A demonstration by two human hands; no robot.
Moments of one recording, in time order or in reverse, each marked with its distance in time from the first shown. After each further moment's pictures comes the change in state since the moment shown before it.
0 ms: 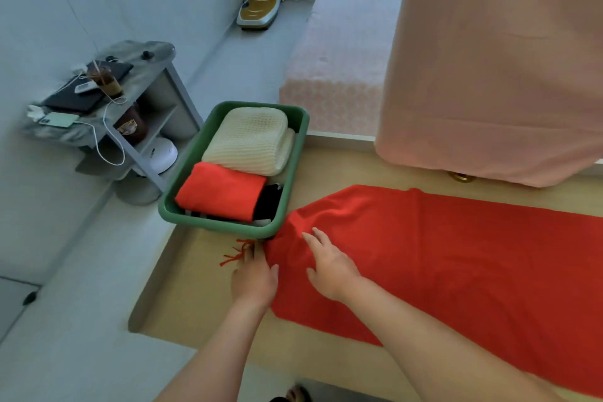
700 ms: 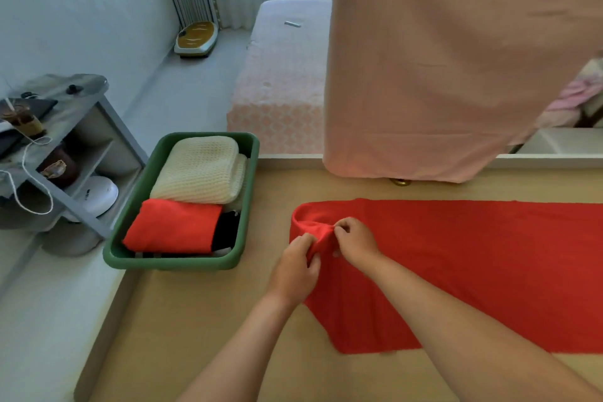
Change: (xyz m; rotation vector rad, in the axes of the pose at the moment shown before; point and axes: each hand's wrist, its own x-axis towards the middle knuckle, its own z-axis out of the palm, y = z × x) left_hand -0.019 0.117 -0.018 -0.587 -0.008 0.711; right_hand -0.016 0.057 -0.087 0.630 0.480 0.417
